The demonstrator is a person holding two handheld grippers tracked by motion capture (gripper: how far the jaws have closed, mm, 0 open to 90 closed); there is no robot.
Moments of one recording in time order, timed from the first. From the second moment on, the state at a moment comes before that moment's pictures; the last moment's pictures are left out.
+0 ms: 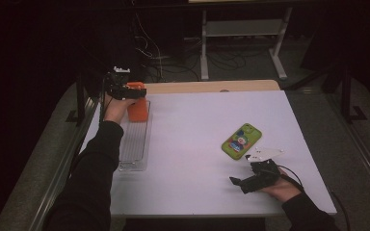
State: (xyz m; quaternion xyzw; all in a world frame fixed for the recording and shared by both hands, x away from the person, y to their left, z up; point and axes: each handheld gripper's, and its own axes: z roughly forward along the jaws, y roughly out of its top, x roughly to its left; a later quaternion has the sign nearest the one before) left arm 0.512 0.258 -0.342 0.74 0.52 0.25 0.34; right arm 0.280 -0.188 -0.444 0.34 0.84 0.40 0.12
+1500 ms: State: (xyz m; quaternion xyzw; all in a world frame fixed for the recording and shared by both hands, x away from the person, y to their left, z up) left arm 0.335 0.156 -0.363 0.85 0.29 0.09 0.44; right arm 0.277 -0.186 -0.439 0.34 0.84 0.41 0.13
